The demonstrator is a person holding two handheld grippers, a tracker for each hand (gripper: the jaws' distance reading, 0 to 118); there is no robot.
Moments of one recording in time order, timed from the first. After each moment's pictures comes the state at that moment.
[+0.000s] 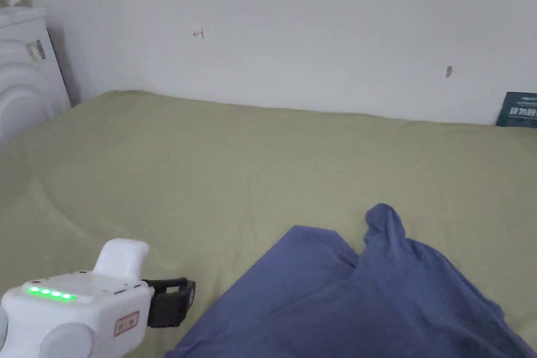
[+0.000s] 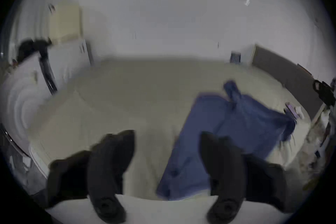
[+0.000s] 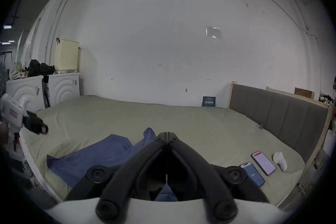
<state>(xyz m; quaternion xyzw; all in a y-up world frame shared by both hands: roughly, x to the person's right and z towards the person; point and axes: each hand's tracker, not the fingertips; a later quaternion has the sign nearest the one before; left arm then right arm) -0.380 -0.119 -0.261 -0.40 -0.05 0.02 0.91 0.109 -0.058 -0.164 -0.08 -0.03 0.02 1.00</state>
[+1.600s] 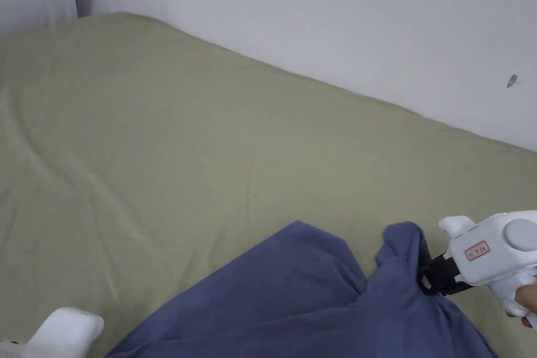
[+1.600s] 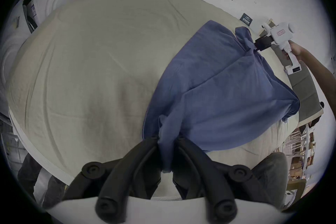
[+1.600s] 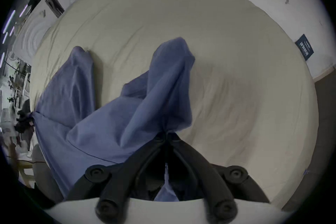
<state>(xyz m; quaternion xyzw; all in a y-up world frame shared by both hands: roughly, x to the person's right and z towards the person) -0.358 -0.205 -0.252 -0.52 -0.06 0.09 0.85 0.097 -0.170 -0.571 -0.57 0.21 0.14 0.78</state>
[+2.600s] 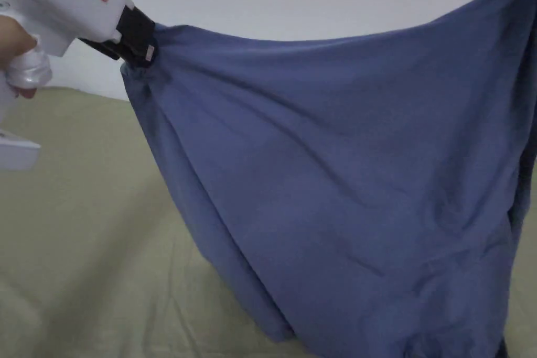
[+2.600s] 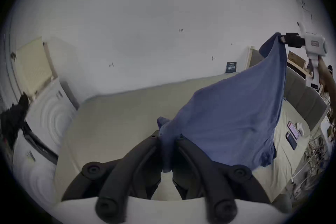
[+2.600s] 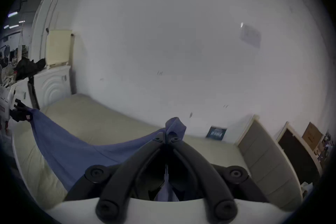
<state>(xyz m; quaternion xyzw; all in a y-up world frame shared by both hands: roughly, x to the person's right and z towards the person) -0.328 0.130 -0.551 -0.28 -0.10 -0.08 0.95 0.187 0.218 -0.581 -0.11 0.01 0.10 0.99</state>
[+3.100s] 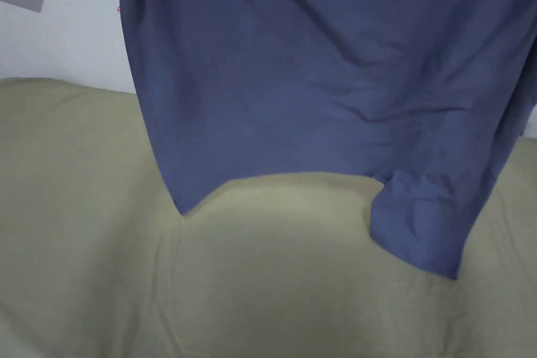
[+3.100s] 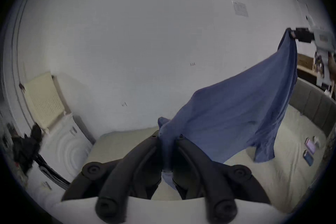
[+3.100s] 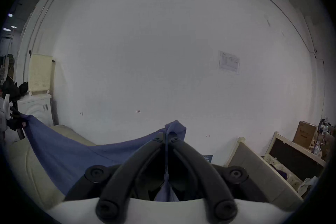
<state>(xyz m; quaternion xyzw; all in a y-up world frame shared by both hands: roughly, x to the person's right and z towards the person) -0.312 0.210 -0.637 -0.17 -0.04 -0.15 0.97 0.191 0.292 -0.616 -0.02 -0.05 0.09 1.00</state>
